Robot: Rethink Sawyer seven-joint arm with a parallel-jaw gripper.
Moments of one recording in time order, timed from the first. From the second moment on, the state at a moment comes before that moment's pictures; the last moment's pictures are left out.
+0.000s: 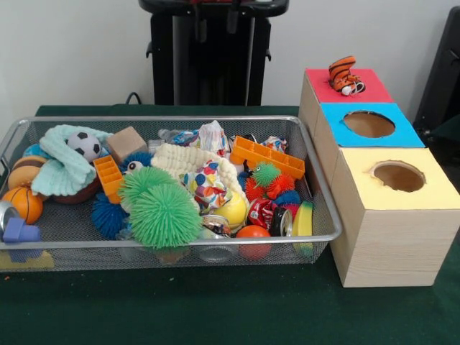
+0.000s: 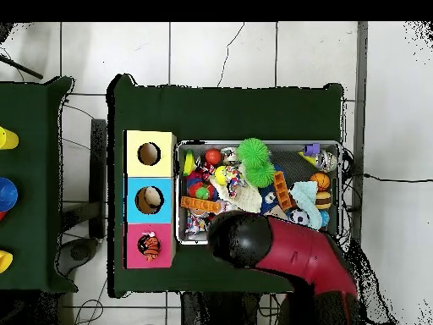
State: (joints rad) arm -0.34 -0.97 -0.01 1.90 -0.09 0.86 0.94
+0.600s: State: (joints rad) arm -0.50 -0.90 0.15 1.89 -0.09 0.78 0.94
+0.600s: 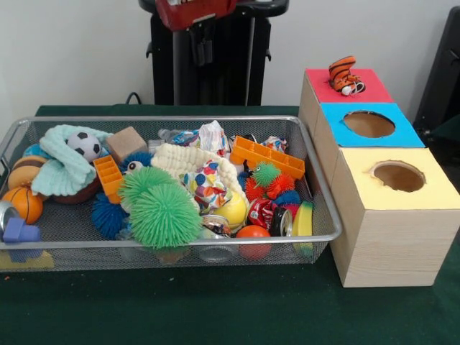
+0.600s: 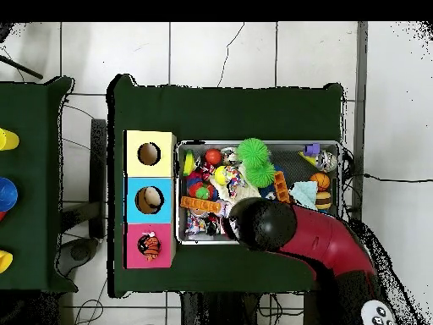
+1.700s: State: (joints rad) arm -1.00 -0.80 0.49 2.09 -0.26 0.42 0.94
